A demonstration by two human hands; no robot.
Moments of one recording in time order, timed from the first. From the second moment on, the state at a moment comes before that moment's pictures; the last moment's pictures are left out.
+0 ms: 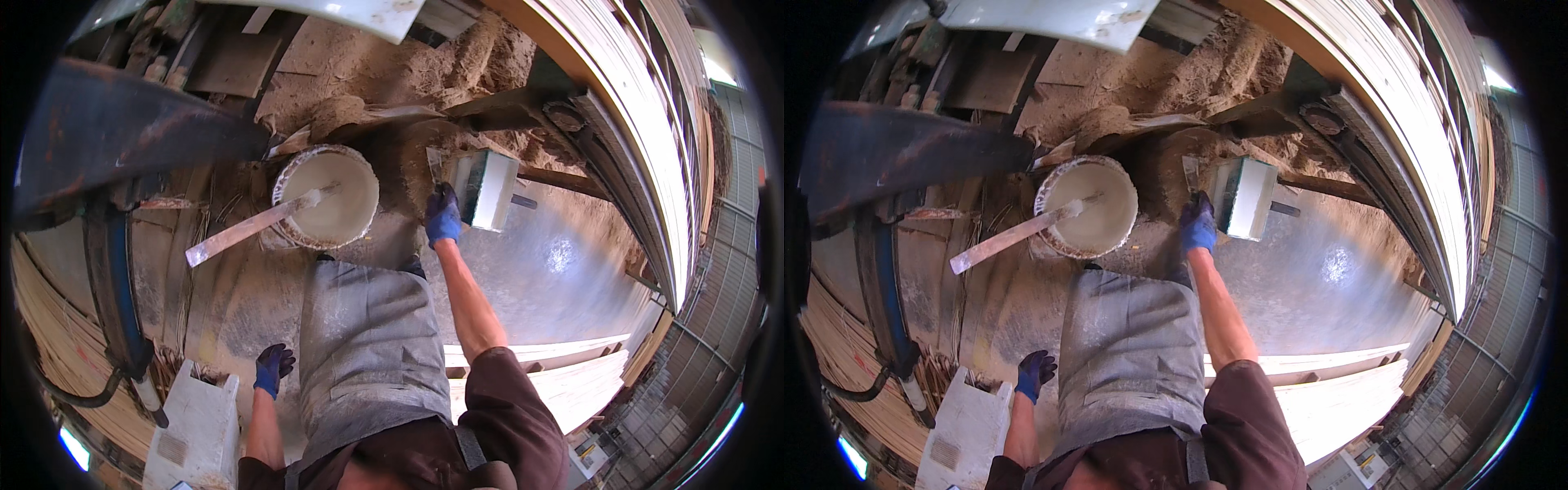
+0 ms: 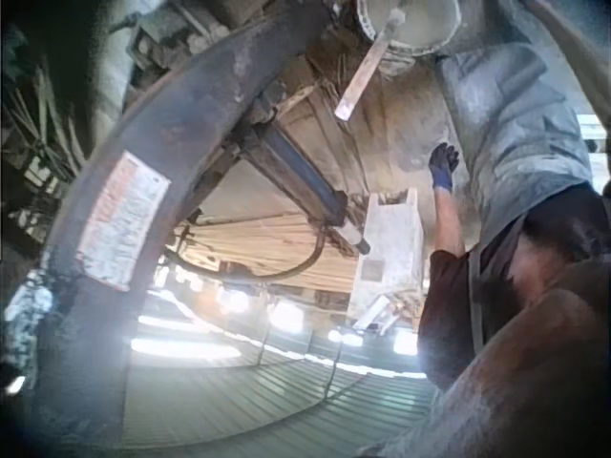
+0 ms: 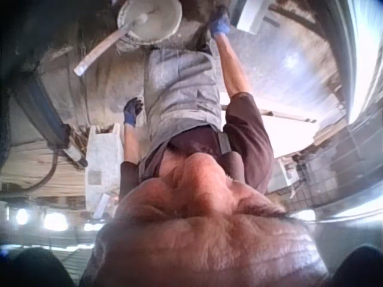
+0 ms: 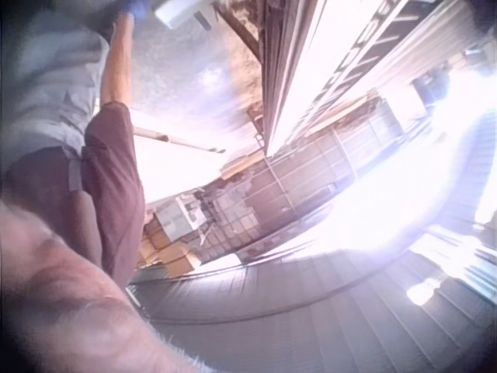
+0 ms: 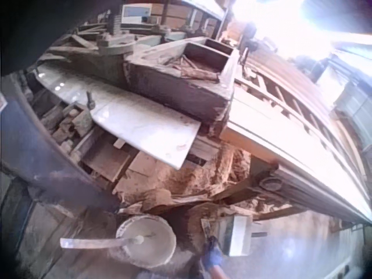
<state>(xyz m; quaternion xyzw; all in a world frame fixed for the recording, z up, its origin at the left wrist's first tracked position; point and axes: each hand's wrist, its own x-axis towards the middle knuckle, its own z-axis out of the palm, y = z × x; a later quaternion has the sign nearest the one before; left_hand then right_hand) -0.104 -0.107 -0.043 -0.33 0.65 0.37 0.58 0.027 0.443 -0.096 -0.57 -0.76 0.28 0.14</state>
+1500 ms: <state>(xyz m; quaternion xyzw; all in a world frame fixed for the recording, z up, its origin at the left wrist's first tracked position) 0.309 0.206 -0.035 -0.40 0.54 0.56 0.48 0.252 0.732 0.273 -0.07 -0.93 0.37 0.00</state>
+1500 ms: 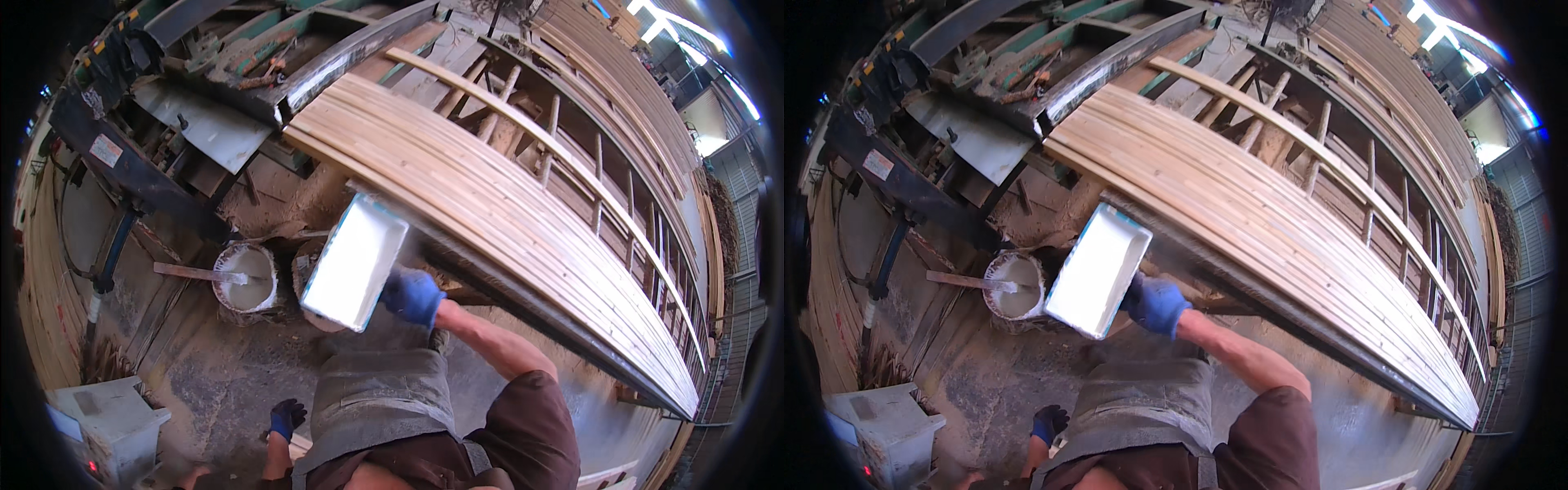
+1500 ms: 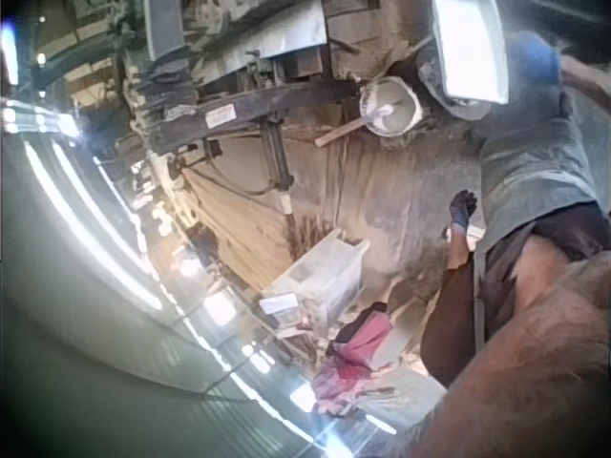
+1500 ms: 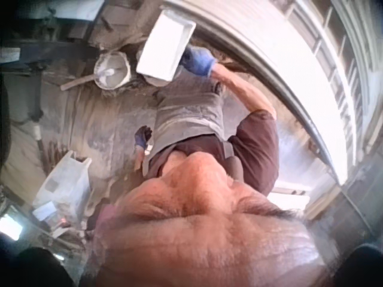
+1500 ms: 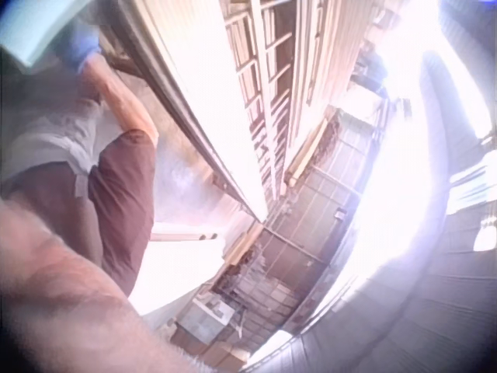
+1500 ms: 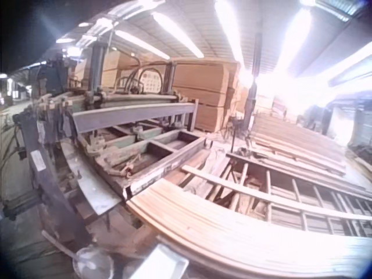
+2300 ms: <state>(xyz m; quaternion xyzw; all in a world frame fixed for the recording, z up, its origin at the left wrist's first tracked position) 0.144 0.592 0.101 -0.16 0.53 0.78 0.31 0.316 1.112 0.322 -0.18 -0.95 0.23 -0.07</state>
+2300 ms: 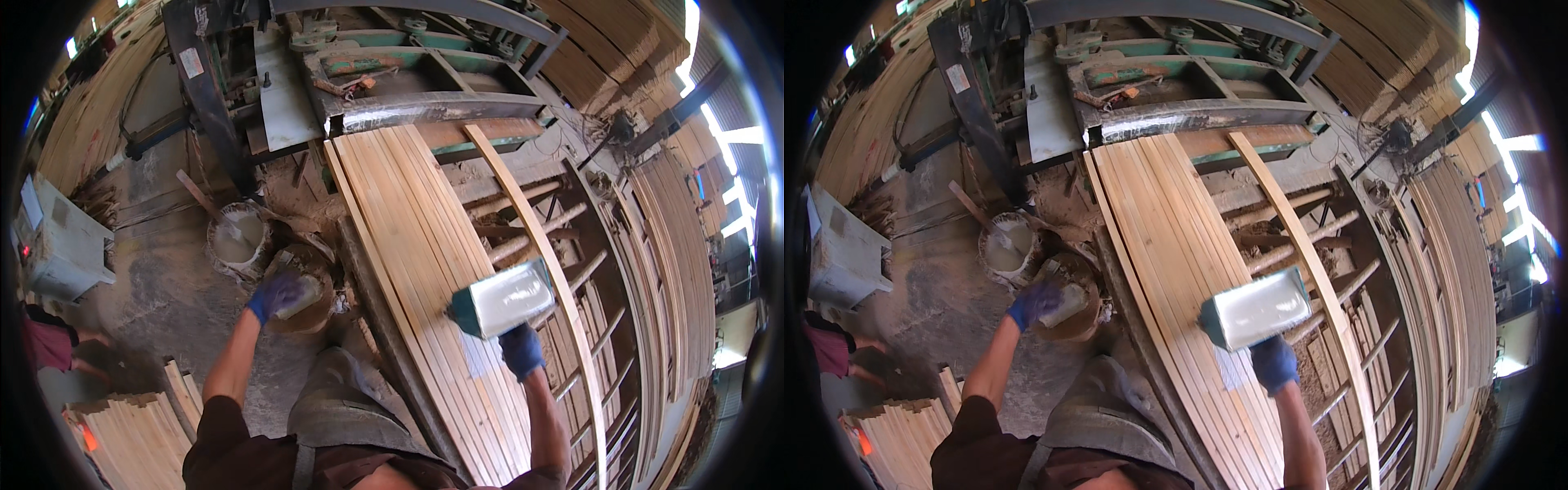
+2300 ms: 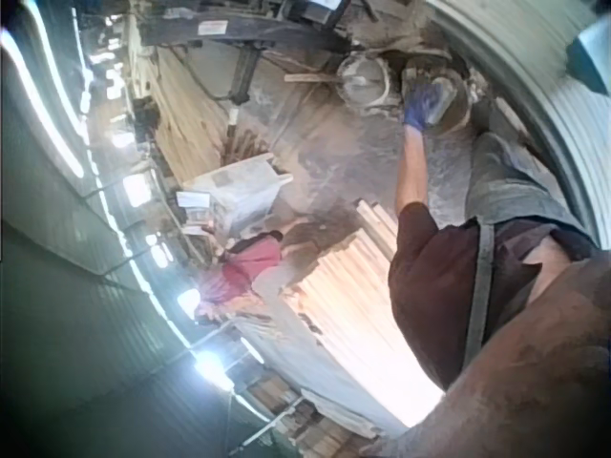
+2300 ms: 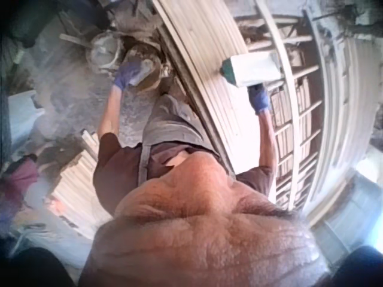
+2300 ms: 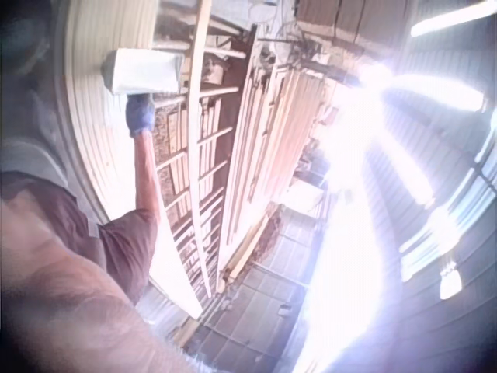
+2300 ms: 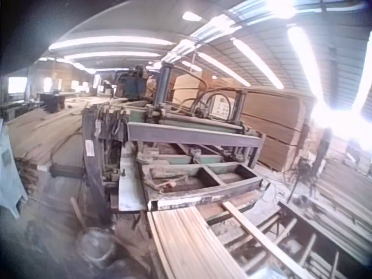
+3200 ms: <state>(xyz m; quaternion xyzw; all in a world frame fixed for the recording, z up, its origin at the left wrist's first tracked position) -0.123 0.791 0.056 -0.04 0.19 0.91 0.37 -0.068 1.040 0.313 -0.04 -0.97 0.20 -0.11</state>
